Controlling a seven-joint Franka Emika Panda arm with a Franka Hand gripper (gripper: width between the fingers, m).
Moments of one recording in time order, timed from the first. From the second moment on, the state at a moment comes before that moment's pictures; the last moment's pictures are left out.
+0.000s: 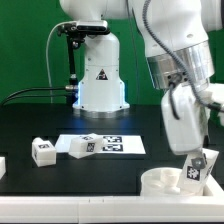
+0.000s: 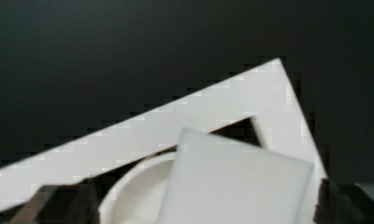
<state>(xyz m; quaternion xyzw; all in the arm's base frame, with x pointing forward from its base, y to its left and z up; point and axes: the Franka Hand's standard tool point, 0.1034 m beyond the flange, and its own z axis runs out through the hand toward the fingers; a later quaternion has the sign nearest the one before) 0.601 0.122 0.082 -0.60 0.79 0.10 0.12</state>
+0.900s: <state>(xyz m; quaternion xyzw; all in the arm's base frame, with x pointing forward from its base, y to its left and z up) 0.604 0.127 0.093 -0.91 0.39 0.03 0.12</state>
